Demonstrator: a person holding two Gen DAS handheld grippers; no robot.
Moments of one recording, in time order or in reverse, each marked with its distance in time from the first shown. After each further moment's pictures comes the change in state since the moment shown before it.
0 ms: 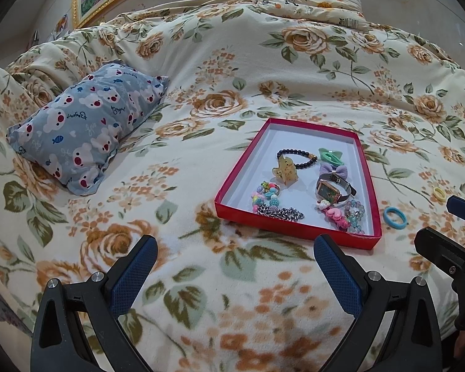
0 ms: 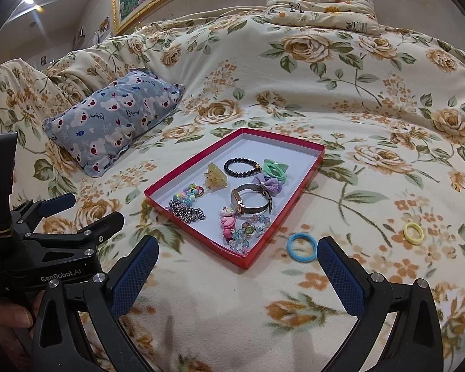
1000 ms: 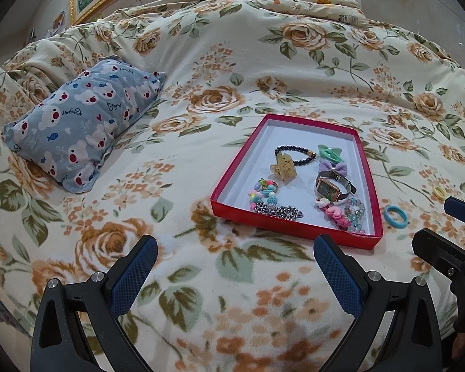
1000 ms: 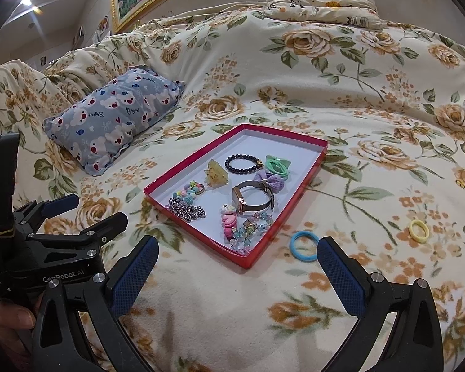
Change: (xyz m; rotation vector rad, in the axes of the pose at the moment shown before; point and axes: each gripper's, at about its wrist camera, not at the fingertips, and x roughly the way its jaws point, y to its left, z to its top) left arm 0.008 -0.001 0.002 -0.006 0.020 -0.015; right arm 0.005 0.004 -0.001 0.014 0.012 0.007
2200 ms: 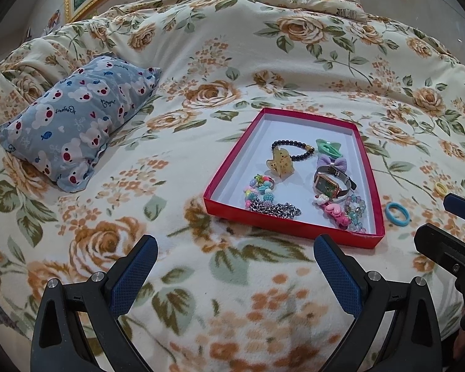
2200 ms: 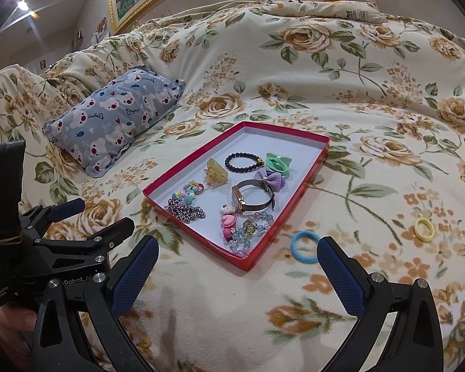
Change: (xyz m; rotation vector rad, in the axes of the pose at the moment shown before) left arm 0.012 -0.003 0.003 0.008 0.022 -0.006; right arm 0.006 -0.006 0.002 0.022 0.014 0.019
